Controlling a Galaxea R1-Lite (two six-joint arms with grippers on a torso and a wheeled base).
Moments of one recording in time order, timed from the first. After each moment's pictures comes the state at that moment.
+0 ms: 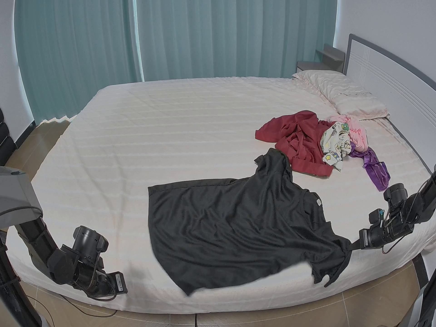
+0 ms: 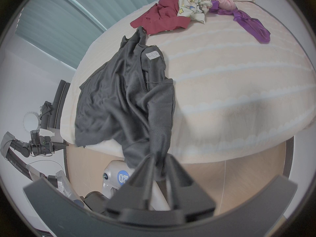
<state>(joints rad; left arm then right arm) -0.19 1.97 -0.31 -0.42 -0.06 -0.55 -0.17 2.03 -0.69 -0.14 0.41 -0.07</state>
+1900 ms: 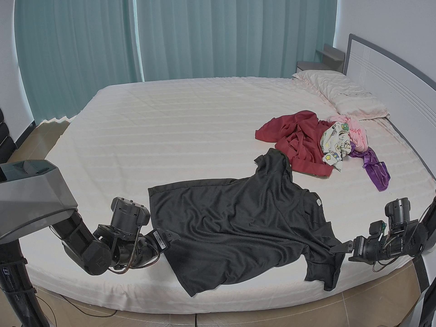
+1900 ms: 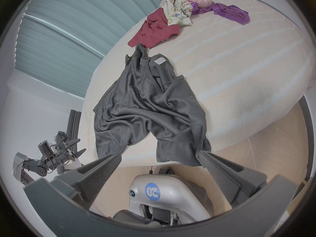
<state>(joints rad) -0.41 2.07 -0.60 -0.66 0.02 -0.91 -0.05 1.93 -0.33 -0.64 0.44 0.36</state>
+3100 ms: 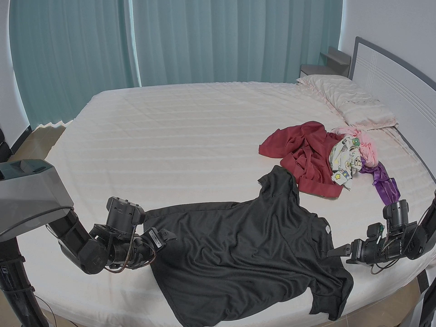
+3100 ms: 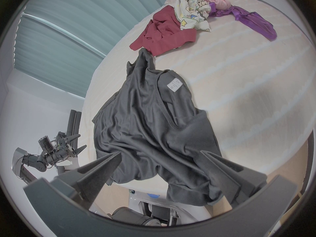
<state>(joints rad) -0.39 2.06 -0.58 -0.66 -0.02 -0.97 -0.02 1.92 -0.31 -0.65 0.44 0.35</state>
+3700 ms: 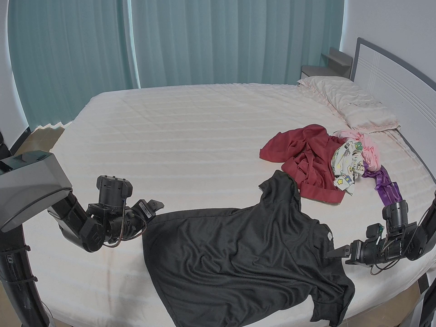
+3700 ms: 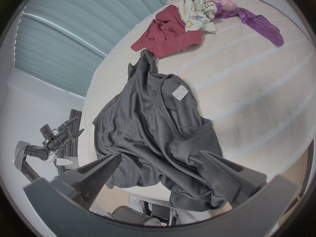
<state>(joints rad) -0.26 2.13 -0.74 -0.74 0.01 -0.88 -0.01 1.92 -0.31 -0.65 0.44 0.35</state>
